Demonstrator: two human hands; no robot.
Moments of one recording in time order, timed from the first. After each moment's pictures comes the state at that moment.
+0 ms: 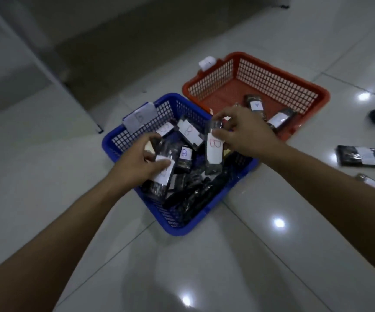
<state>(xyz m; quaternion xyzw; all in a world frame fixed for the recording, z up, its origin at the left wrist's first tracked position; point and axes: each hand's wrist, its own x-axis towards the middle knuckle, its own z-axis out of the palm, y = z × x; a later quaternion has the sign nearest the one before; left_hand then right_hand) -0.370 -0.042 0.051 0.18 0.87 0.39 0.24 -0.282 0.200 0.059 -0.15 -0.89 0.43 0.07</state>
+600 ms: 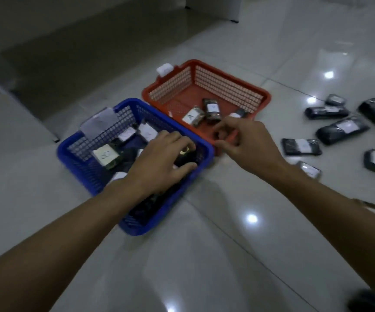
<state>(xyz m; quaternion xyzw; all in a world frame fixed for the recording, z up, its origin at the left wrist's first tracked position) -0.316 0.054 0.046 0.57 0.80 0.17 0.02 -0.187 0.242 0.056 -0.18 -0.92 0.29 0.17</state>
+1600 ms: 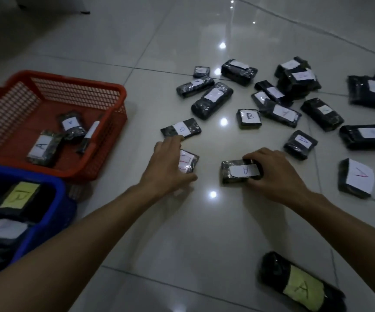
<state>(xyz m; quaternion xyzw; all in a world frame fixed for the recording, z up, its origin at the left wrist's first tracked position) -0.166 0.298 -0.046 0.60 0.75 0.22 0.19 0.089 0.391 -0.055 -0.47 -0.86 0.19 0.05</state>
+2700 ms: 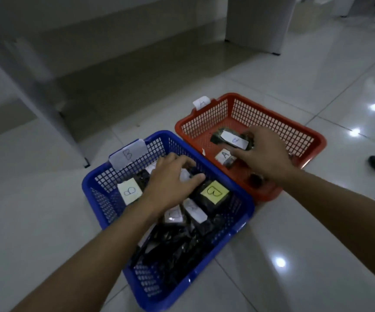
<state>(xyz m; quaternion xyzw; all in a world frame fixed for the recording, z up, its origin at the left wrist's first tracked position) -0.388 0.064 0.031 0.32 0.90 0.26 0.10 -0.325 0.289 0.030 -0.23 -0.92 0.26 0.15</state>
